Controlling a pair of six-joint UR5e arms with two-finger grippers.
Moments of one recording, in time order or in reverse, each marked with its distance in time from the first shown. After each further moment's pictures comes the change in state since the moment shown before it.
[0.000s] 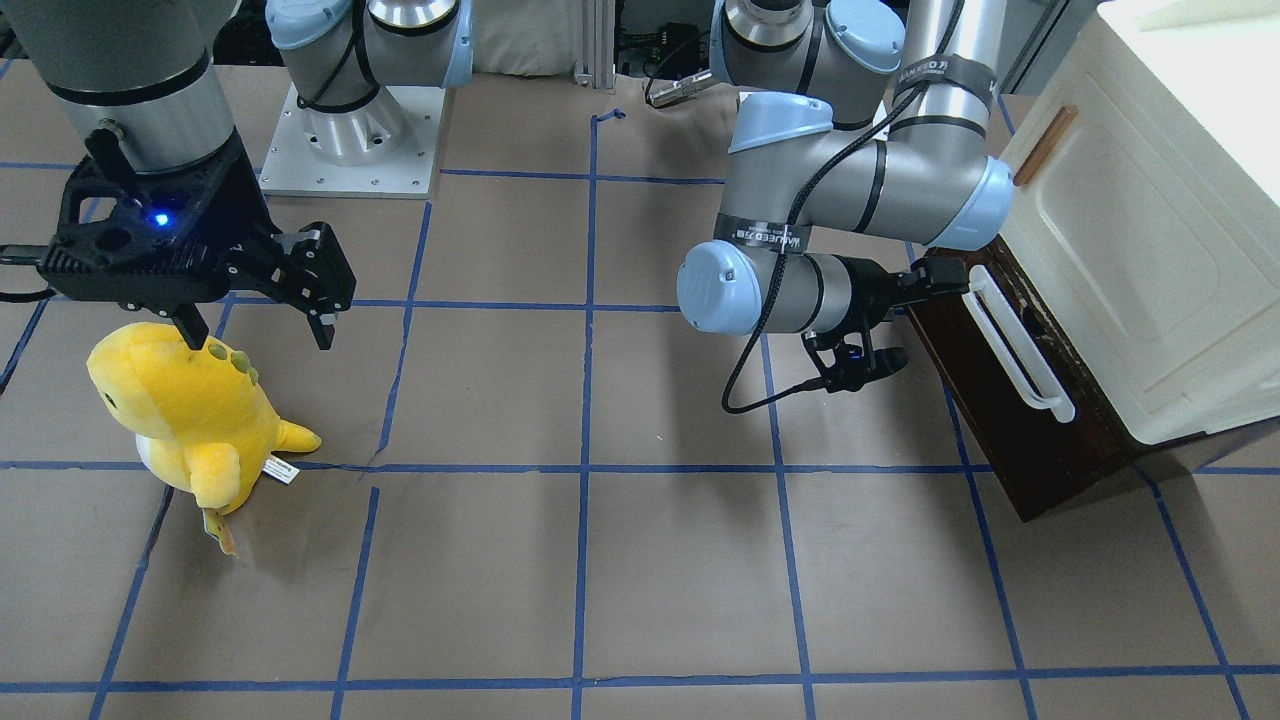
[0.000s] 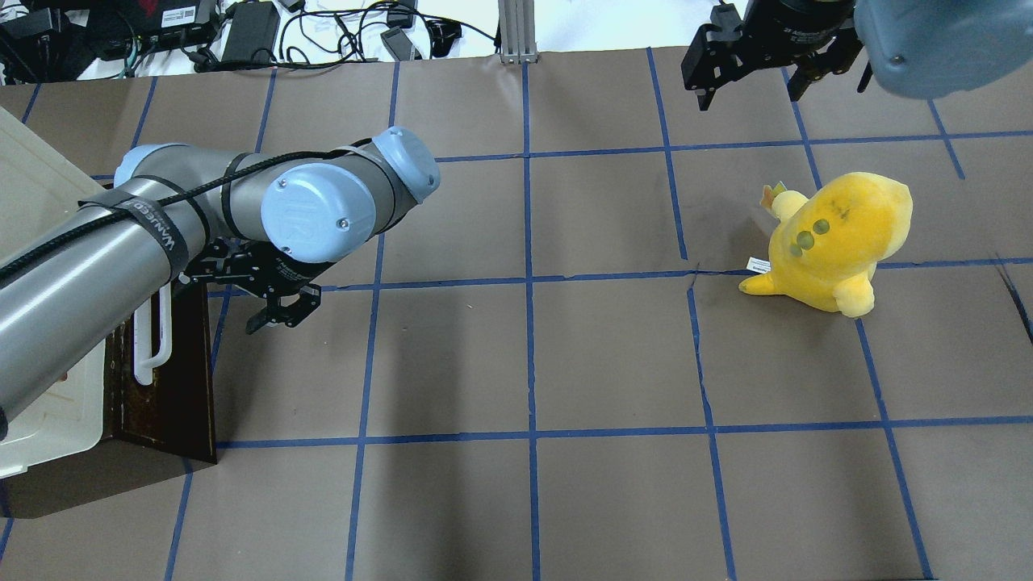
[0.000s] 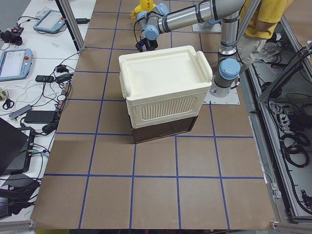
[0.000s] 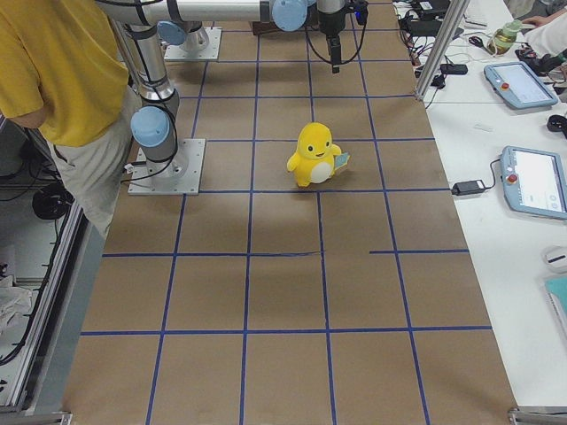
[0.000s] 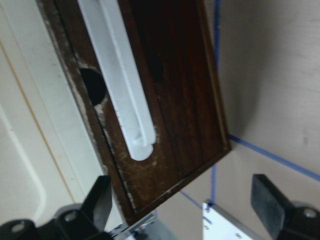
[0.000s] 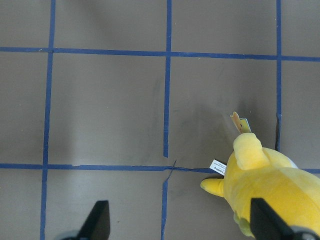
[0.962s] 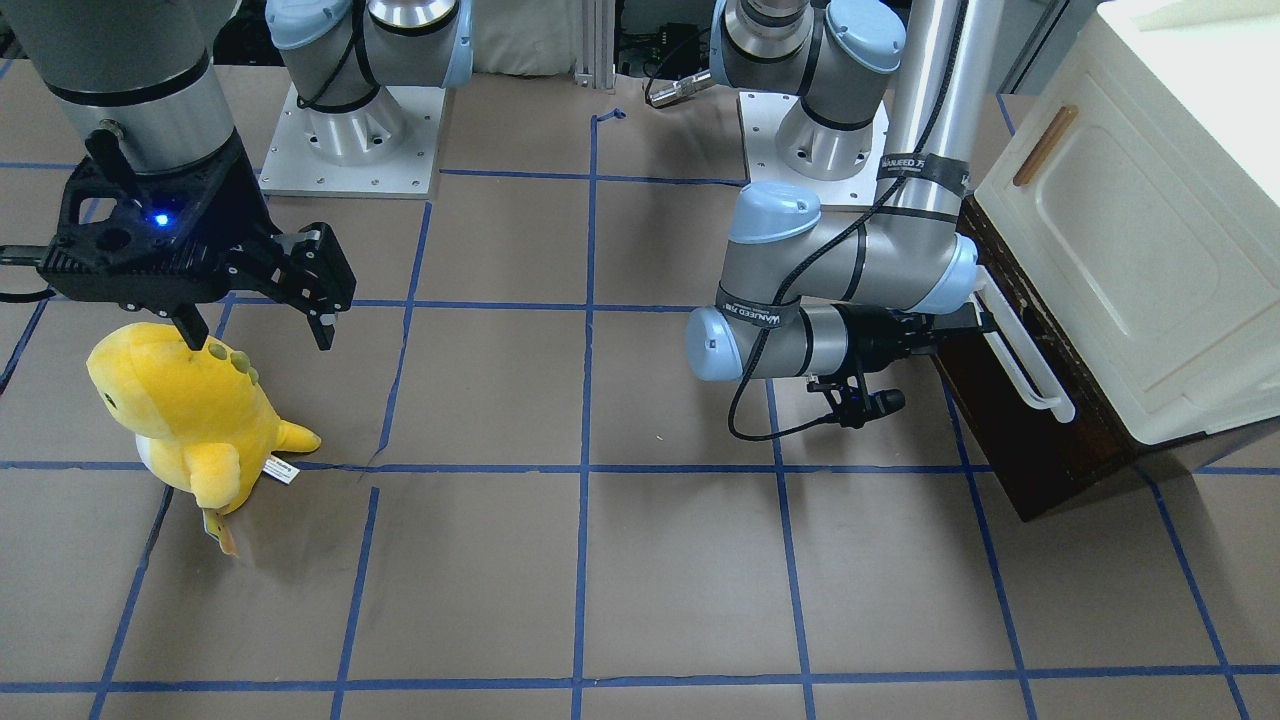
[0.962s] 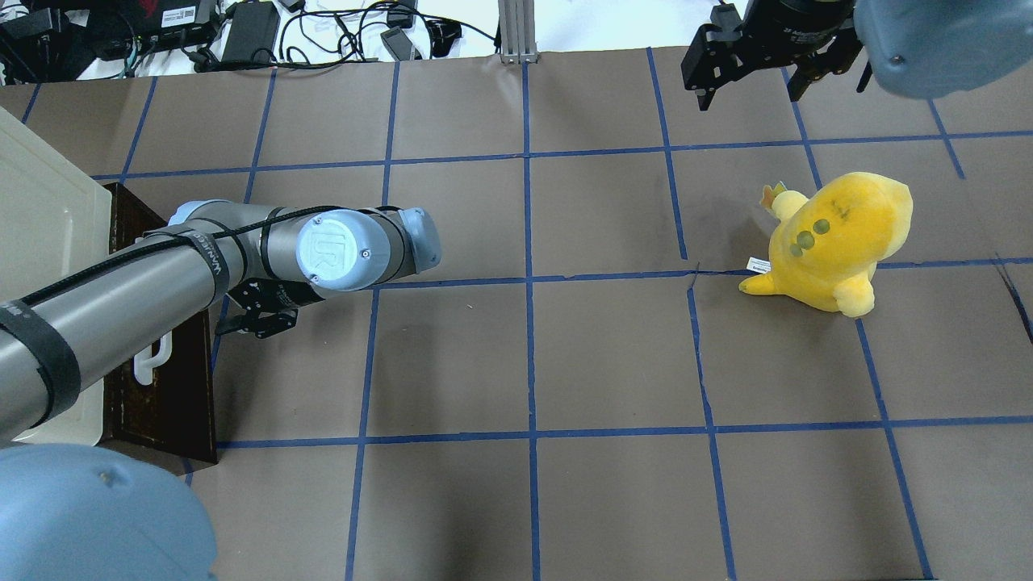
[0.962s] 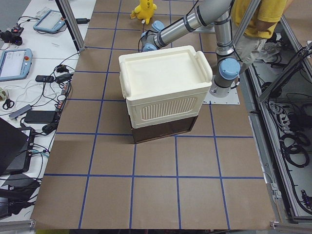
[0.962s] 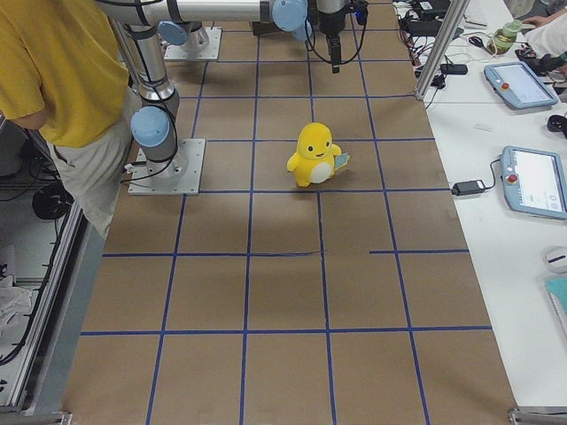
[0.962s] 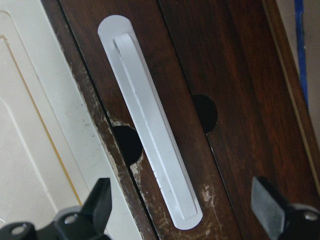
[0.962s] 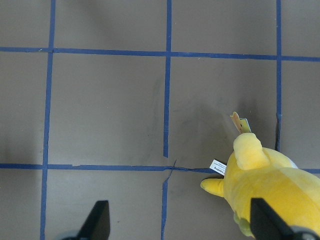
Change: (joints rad) left arm 0.046 -0.114 -0.096 -0.027 0.297 -0.203; right arm 0.000 0.000 0.000 0.000 0.000 0.000
